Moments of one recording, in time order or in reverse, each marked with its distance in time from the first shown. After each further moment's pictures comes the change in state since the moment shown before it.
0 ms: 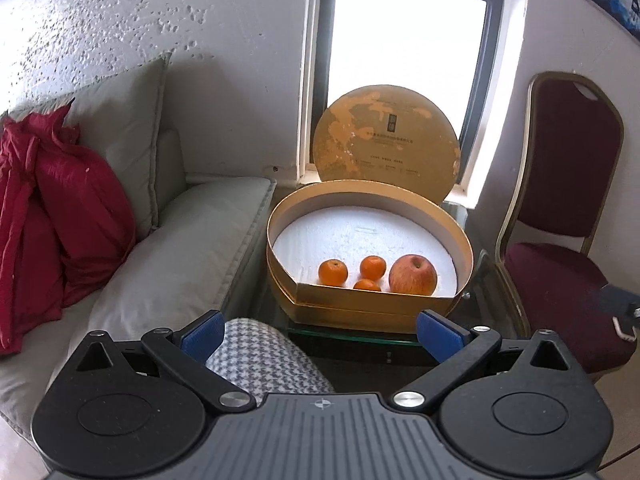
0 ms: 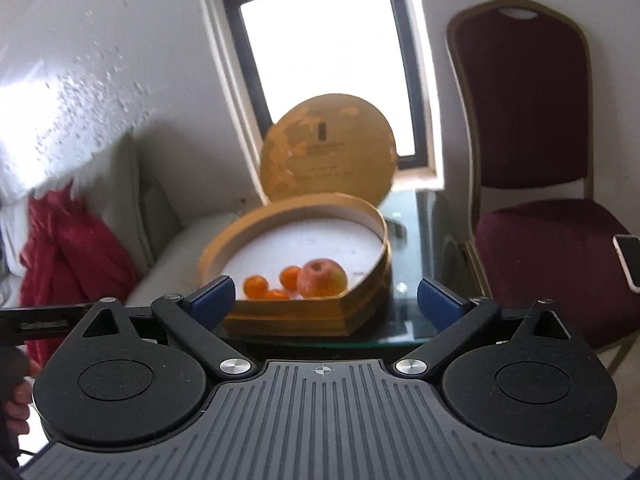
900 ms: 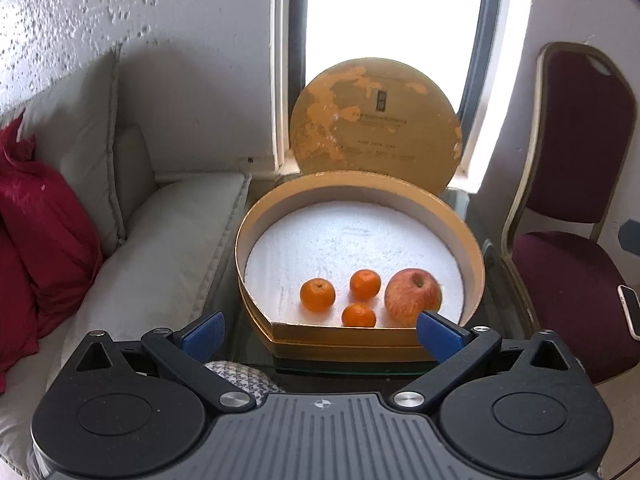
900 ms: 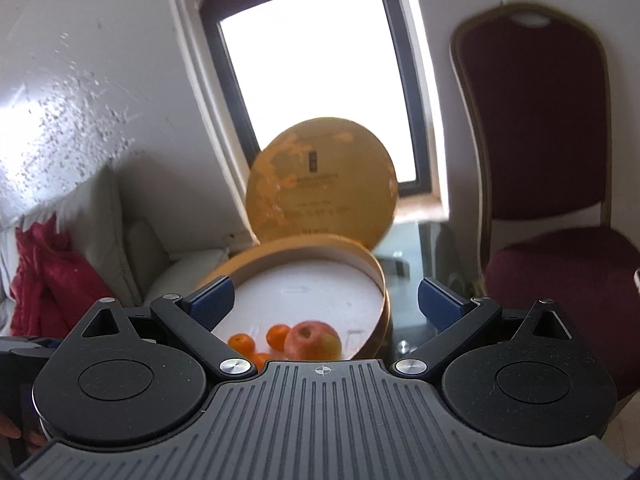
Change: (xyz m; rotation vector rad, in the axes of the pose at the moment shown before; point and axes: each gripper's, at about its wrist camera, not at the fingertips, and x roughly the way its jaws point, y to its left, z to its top) left arm 0.091 -0.017 0.052 0.042 0.110 -0.022; right arm 0.081 -0.027 0.064 0.040 -0.012 -0.003
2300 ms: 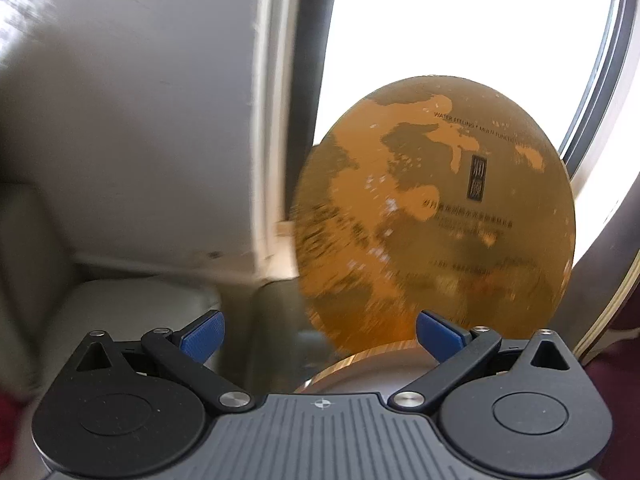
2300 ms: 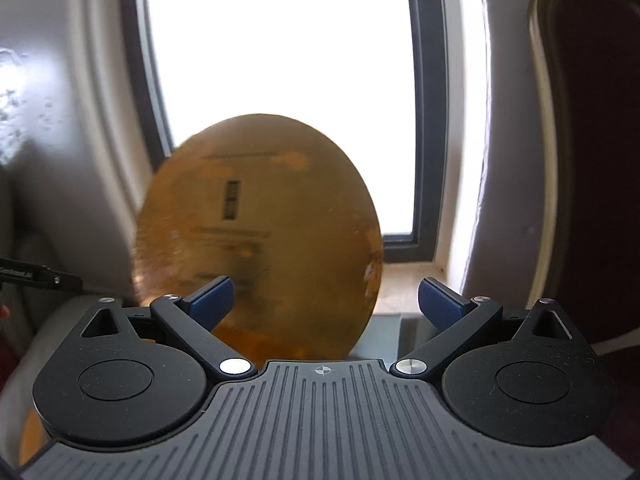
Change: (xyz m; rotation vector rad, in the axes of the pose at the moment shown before) left arm 0.290 0.053 0.225 -0.038 0.005 -0.116; right arm 0.324 -0.061 0.122 -0.126 0.001 -0.070
